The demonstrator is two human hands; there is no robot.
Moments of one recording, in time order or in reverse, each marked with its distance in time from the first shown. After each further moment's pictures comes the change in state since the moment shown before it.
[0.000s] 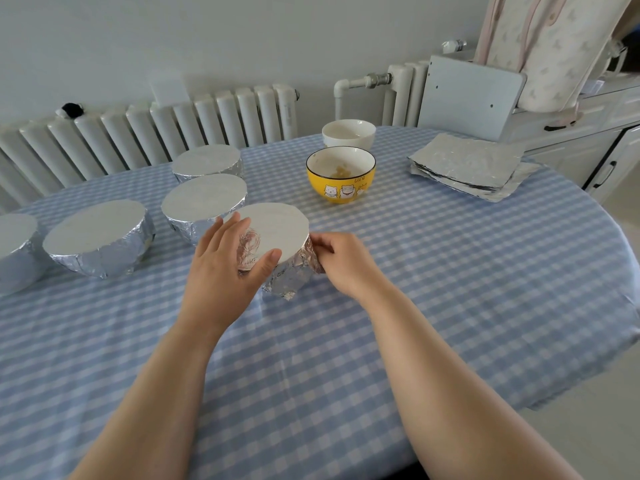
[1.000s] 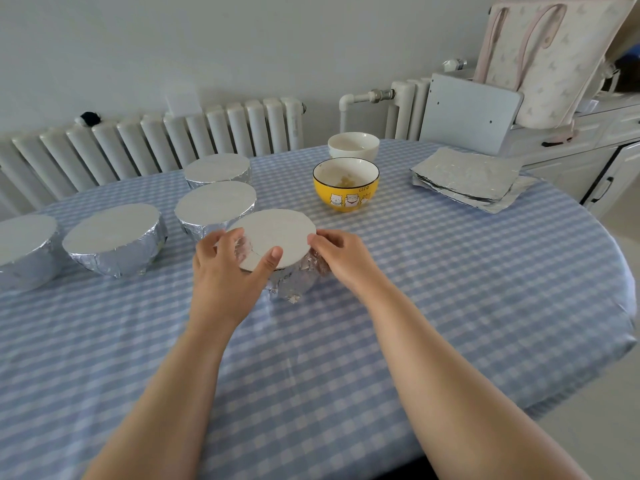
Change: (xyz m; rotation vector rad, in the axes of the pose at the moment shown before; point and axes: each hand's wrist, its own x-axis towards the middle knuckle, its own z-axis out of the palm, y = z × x) left_hand -0.009 0.013 -0.008 -0.153 0.032 -0.263; right_hand 0.000 -0.013 0.002 0.168 0.053 0.062
